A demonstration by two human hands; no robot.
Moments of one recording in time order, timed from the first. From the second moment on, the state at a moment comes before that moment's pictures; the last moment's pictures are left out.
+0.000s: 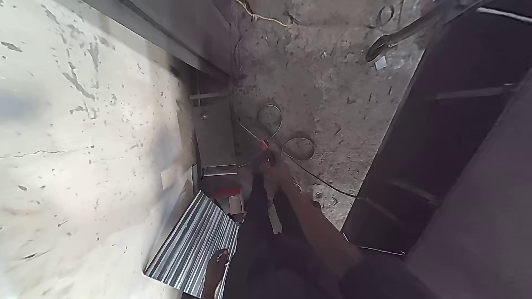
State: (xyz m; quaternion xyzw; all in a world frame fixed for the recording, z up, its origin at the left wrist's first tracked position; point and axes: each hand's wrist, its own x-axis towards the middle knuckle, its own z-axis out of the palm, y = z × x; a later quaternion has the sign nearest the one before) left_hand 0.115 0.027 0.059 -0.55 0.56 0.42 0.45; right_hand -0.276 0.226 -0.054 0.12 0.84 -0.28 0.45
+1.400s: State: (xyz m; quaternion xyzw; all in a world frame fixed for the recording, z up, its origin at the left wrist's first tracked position) left_hand 0.122 0.038 0.054 -0.51 0.60 0.41 0.46; right_hand -0.224 0.254 -0.024 0.10 0.82 -0.21 0.51
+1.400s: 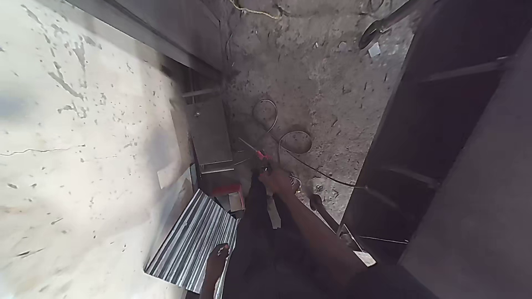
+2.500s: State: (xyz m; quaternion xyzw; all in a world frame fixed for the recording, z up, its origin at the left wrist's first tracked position) left_hand 0.121 0.033 0.058 -0.51 0.60 0.42 0.46; right_hand -0.232 0.244 -0.013 0.11 0.81 -0.21 0.53
